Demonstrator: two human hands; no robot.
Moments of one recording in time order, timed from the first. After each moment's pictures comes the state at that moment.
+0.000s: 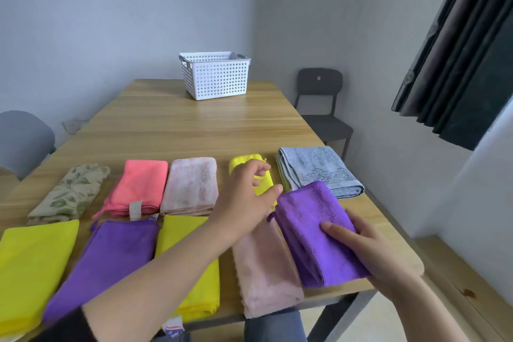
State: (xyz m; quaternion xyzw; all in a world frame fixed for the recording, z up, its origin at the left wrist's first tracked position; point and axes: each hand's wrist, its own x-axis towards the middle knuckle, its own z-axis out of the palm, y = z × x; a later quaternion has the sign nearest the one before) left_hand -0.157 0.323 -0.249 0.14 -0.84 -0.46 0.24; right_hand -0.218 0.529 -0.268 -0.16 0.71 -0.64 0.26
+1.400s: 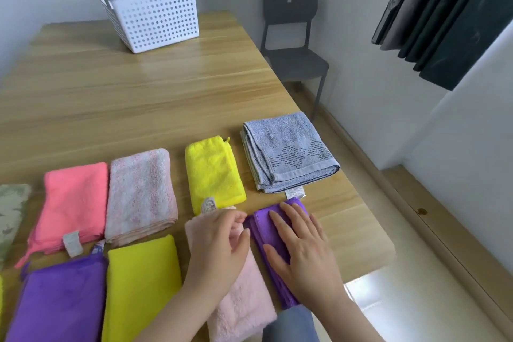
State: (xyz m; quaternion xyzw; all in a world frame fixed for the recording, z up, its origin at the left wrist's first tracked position) left_hand -0.176 0.333 -0.301 0.16 -0.91 -0.35 0.17; right_hand -0.235 0.494 -0.322 -0.29 0.93 -0.21 0.02
